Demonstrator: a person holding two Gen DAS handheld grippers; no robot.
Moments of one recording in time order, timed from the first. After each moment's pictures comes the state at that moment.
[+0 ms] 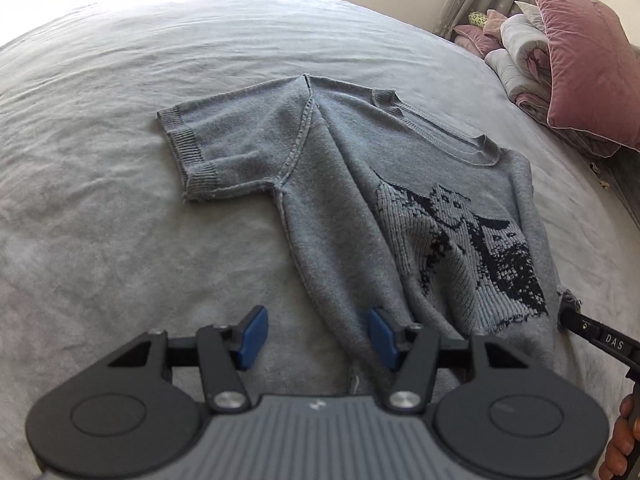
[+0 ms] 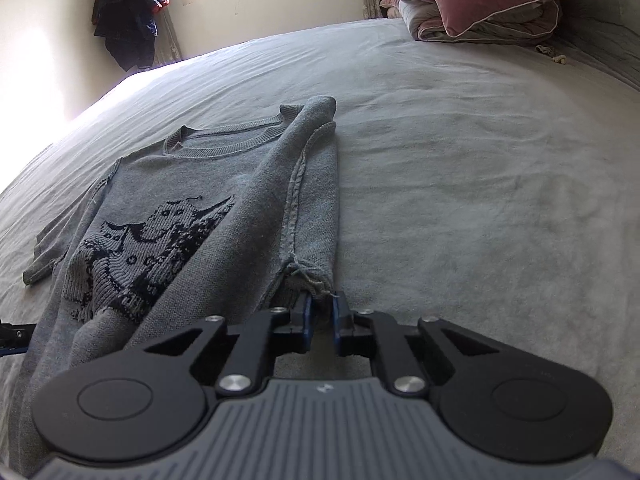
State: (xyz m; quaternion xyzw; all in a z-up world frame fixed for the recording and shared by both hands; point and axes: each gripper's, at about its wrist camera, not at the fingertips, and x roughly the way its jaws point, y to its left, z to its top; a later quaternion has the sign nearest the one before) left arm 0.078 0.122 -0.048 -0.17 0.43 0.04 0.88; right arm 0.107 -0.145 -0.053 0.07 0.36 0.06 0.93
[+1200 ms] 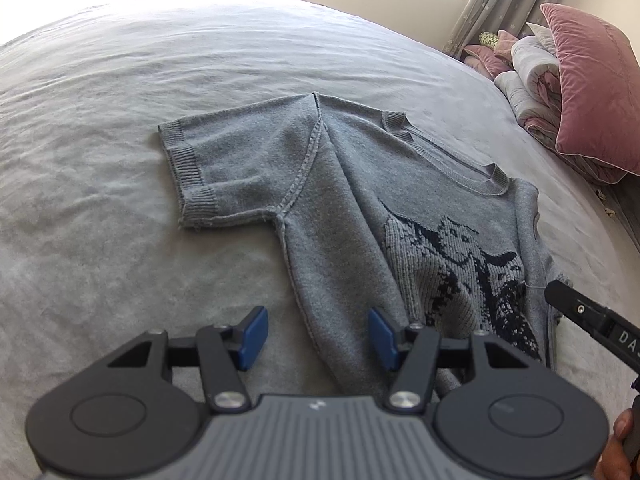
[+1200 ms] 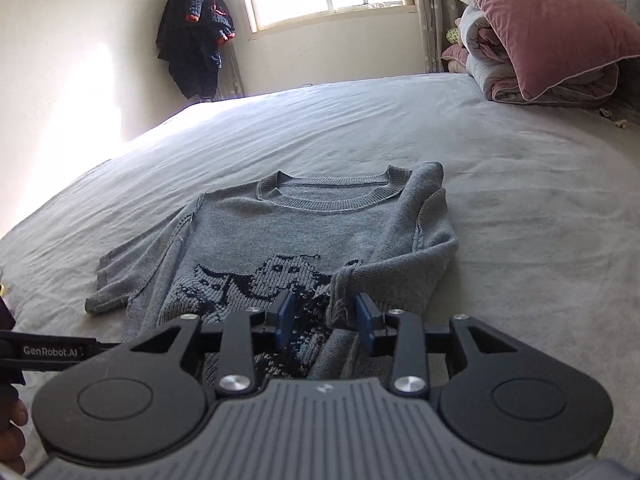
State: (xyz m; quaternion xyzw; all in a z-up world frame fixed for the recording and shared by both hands) left arm 0.094 0.131 -0.050 -0.18 0.41 0.07 0.89; right arm 0.119 -0.099 -0.029 0.10 0.30 0.15 0.94
